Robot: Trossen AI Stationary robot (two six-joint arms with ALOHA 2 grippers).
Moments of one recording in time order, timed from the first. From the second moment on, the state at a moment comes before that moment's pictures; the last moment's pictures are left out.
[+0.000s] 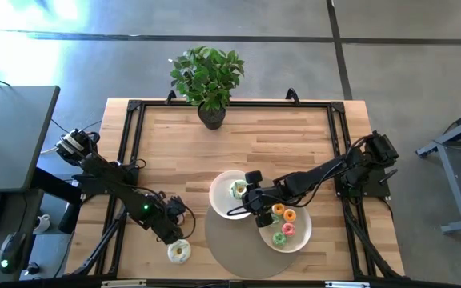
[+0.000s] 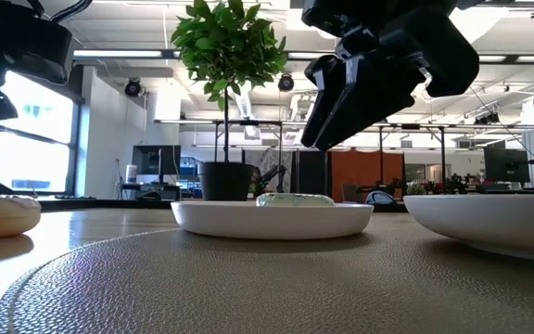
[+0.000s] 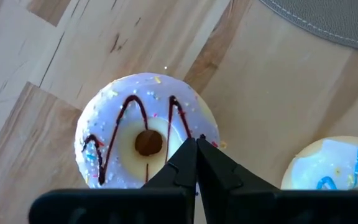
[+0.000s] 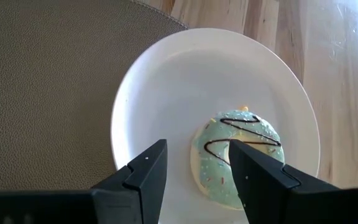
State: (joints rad) left arm -0.71 1.52 0.87 -0.70 -0.23 -1.22; right arm 0.31 1.73 1.09 -0.27 0.23 -0.05
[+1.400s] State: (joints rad) left arm -0.38 1.59 1.12 -0.65 -0.34 -0.74; right arm 0.33 1.61 1.09 -0.36 0.23 -0.05
